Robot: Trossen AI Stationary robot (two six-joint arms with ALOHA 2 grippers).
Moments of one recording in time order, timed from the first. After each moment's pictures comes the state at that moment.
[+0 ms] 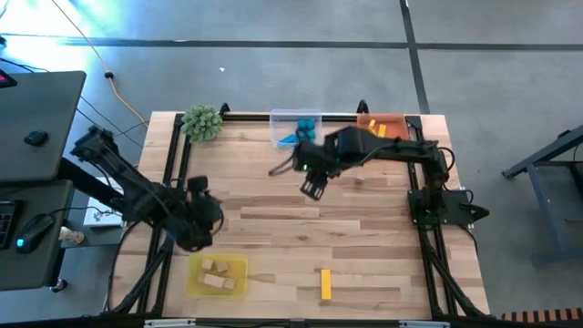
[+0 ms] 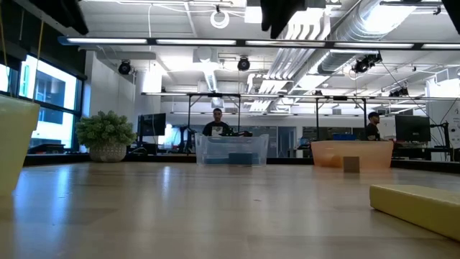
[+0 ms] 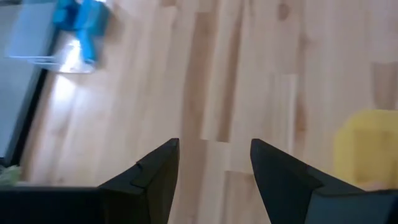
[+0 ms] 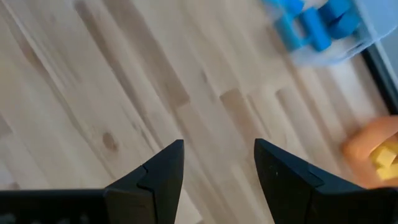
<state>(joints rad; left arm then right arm) -0.57 1.15 1.08 -1.21 -0.60 -0.65 0.03 1.95 2.22 -1.57 0.23 0.51</state>
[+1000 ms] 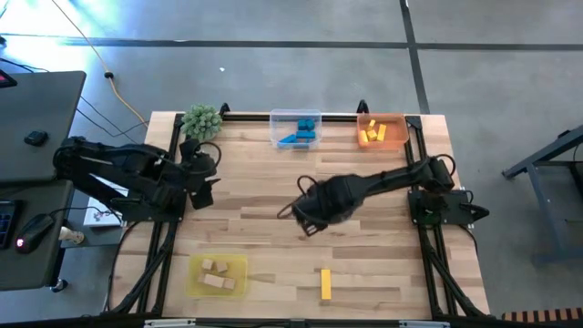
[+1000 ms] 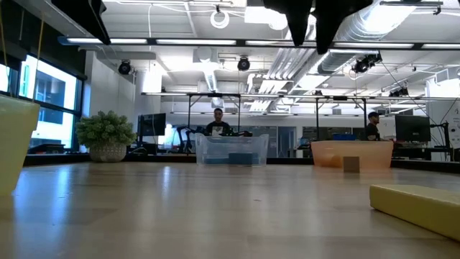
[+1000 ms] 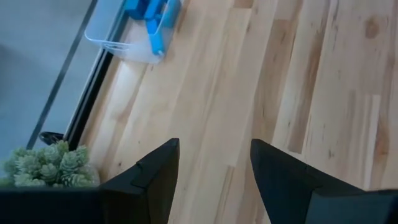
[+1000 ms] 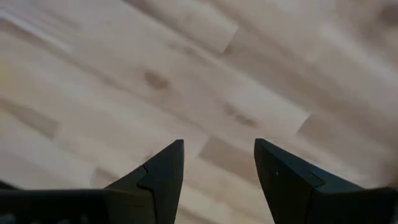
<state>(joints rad) -0.11 0.94 1.07 -1.22 -0.51 -0.30 0.25 1.96 1.93 -1.48 0.04 1.27</state>
